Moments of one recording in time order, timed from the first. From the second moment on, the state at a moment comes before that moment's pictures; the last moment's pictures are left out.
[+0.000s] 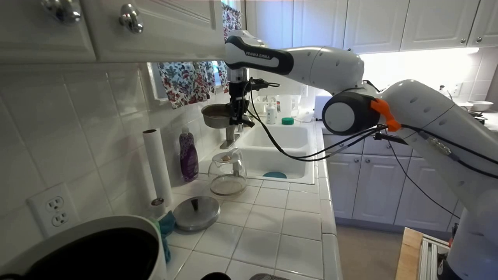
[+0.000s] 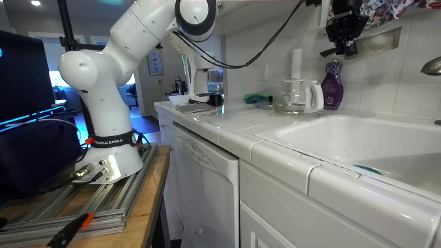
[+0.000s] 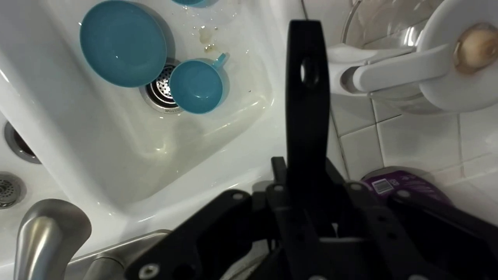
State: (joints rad) arm -0.10 0.89 0.02 -0.46 0.00 1.43 -0.13
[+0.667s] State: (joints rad) arm -0.04 0.90 0.03 -0.45 0.01 1.37 0.10
